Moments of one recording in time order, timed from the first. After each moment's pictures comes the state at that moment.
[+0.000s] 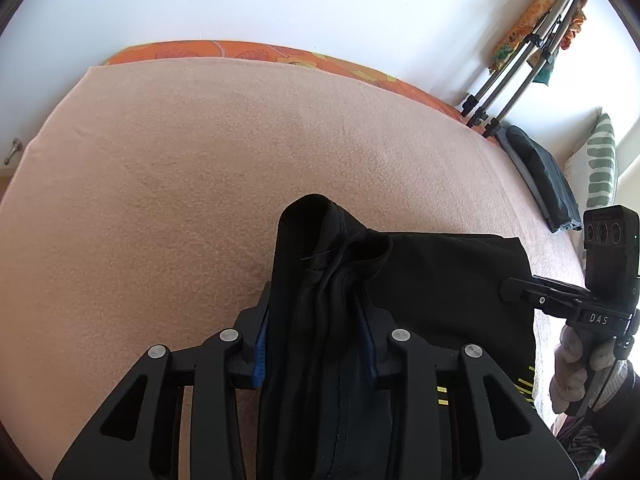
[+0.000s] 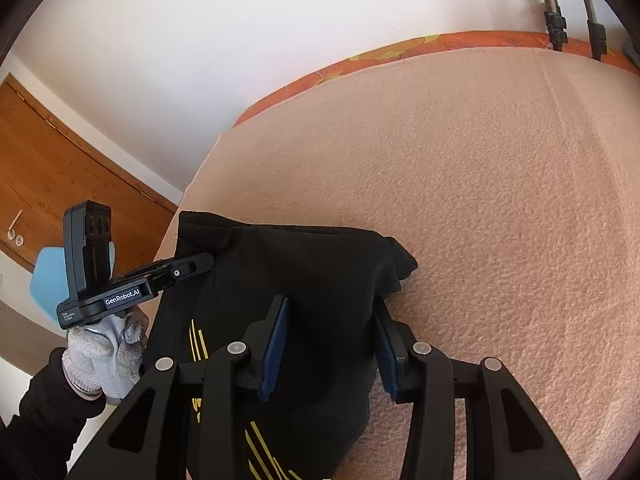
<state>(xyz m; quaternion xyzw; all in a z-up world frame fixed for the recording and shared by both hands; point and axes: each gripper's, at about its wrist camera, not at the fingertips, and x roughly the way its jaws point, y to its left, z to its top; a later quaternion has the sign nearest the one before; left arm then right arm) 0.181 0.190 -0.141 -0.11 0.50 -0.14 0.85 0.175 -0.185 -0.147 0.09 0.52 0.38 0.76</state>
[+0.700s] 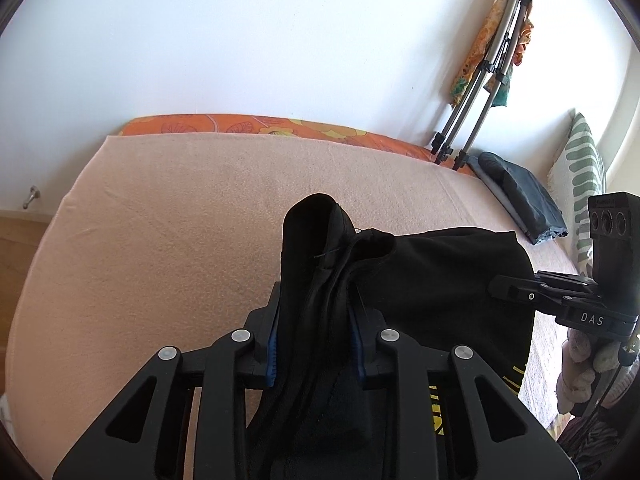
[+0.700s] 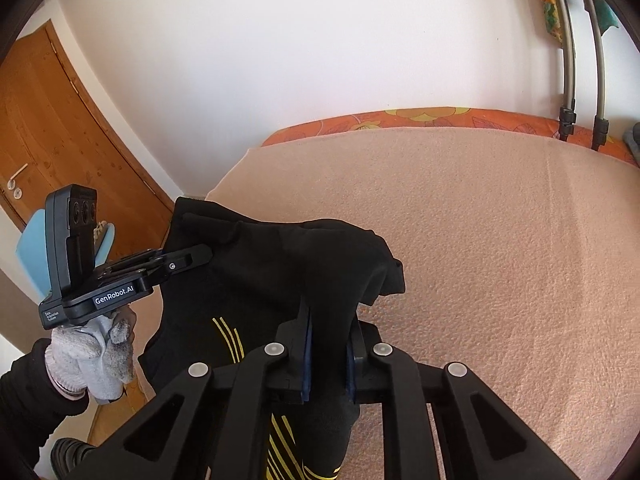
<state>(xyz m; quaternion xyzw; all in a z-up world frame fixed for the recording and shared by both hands) 0.130 0.176 -0.083 -0.08 0.40 -0.13 0.90 0.136 -0.178 -0.084 0.01 0.44 0.39 0.81</state>
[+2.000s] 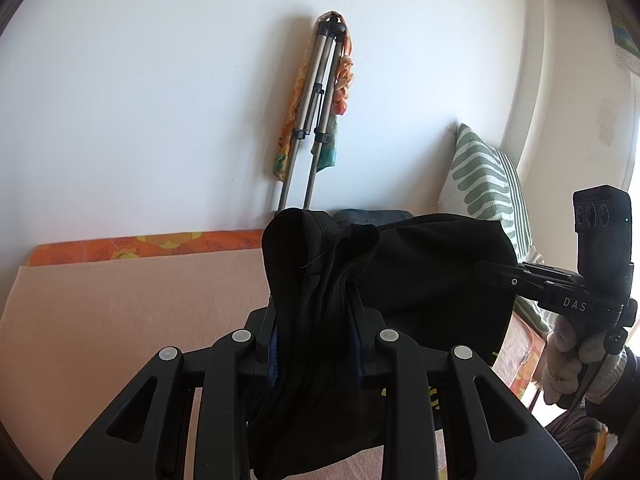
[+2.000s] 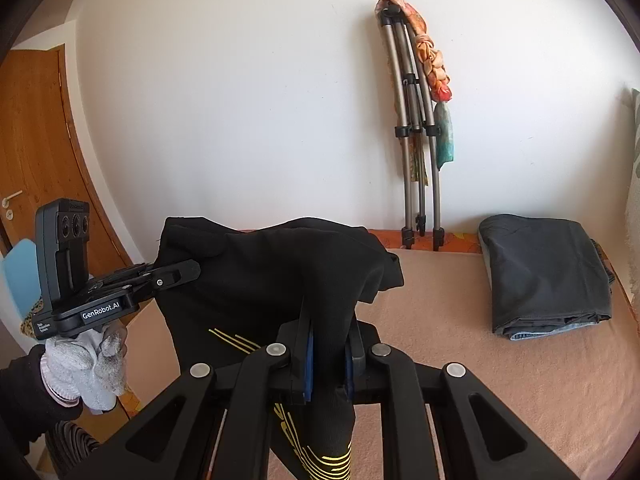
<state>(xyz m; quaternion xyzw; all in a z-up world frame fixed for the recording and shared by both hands) 0.087 -0.017 0.043 -0.05 0.26 -0.27 0.92 0.083 -0.395 0.063 0.01 0.29 0.30 0.91</state>
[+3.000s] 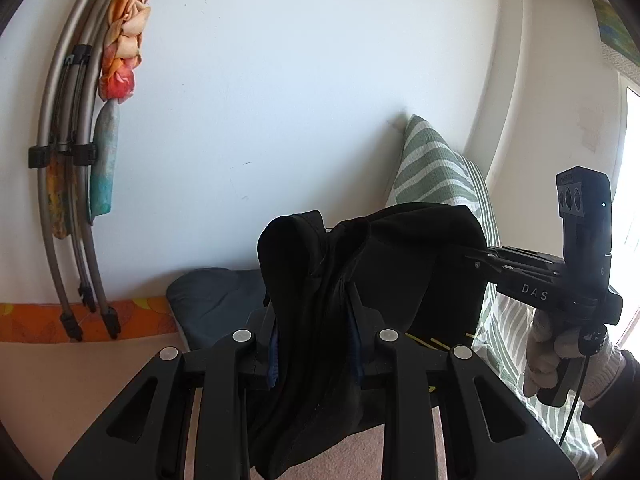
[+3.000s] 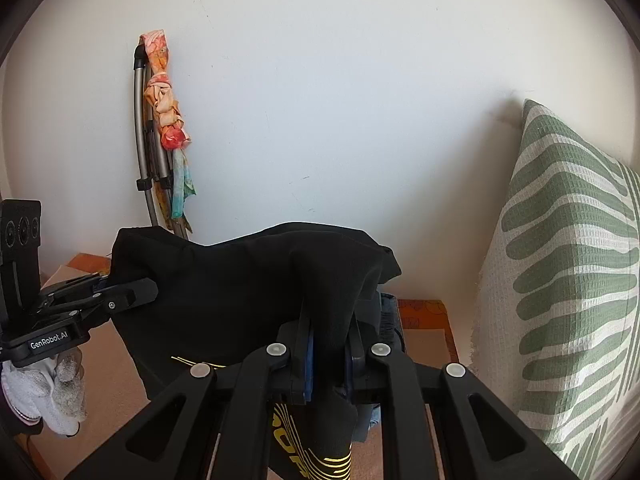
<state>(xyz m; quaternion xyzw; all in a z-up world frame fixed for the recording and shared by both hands) 0.246 -0.314 0.036 -0.08 0.25 -0.36 0.90 0.299 -0.634 0.090 -0.06 0.28 0.14 0.95</state>
